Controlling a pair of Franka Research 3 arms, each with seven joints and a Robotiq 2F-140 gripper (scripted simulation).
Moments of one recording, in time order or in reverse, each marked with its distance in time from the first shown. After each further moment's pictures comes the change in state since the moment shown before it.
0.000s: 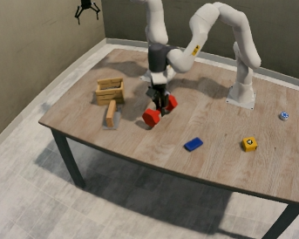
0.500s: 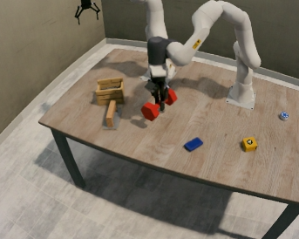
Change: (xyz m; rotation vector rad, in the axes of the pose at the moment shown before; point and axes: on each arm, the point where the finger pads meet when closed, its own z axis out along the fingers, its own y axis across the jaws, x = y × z) left arm 0.001 0.001 -0.041 -0.003 0.003 0.003; right arm 0.000 0.000 0.000 0.000 0.000 0.000
